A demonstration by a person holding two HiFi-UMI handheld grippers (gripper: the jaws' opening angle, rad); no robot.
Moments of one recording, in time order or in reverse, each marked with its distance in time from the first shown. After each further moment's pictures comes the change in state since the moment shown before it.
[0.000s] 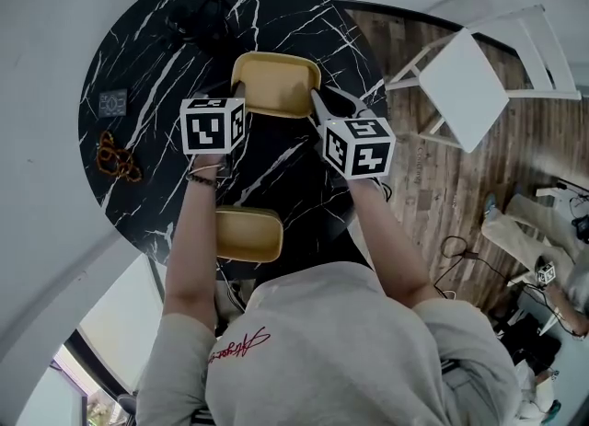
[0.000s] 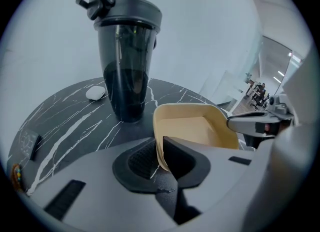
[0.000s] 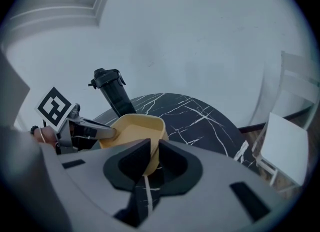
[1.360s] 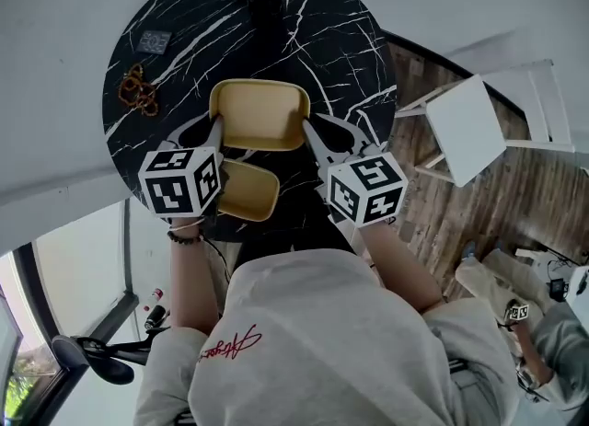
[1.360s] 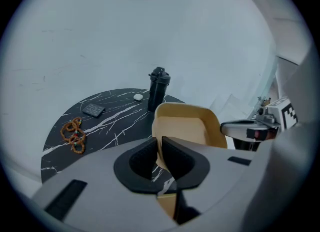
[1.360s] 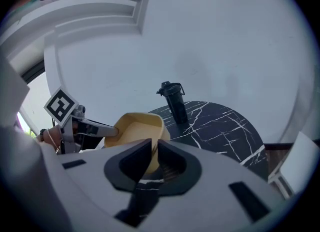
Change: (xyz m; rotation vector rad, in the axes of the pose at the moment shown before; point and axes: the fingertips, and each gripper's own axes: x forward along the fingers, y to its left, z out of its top) left arm -0.207 -0.021 -0.077 -0.235 -0.159 0.161; right arm -0.121 0.127 -0.013 -0.198 -0.024 0.357
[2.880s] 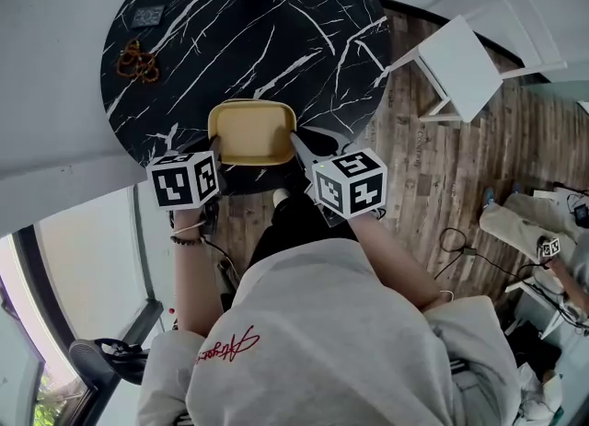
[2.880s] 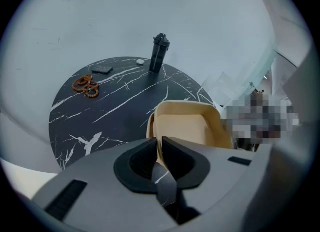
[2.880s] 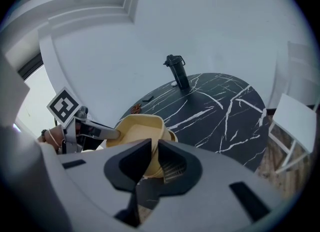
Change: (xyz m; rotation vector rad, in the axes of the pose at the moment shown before) left arm -0.067 0.027 -0.166 0.006 0.250 -0.074; right arm -0.042 0.110 -0.144 0.153 0.114 -0.079
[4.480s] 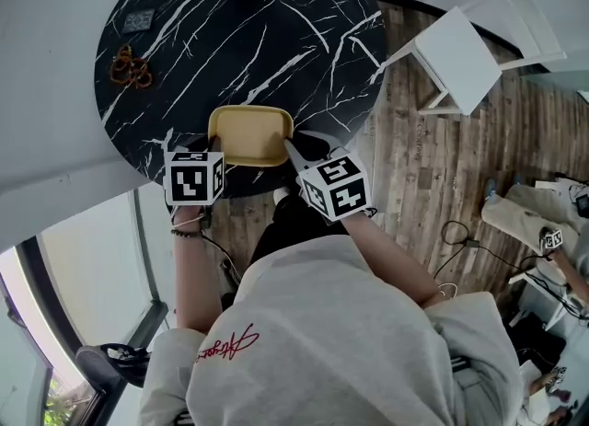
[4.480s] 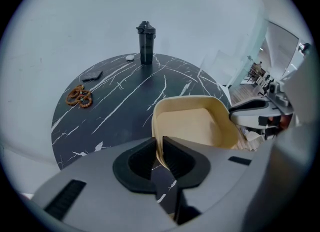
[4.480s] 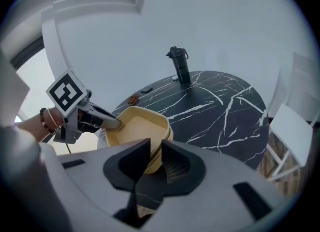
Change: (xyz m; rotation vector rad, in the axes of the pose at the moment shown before) left arm 0.029 0.007 -0.006 0.214 0.085 0.087; right arm 0.016 -0.011 -0.028 -0.099 0.062 -0.049
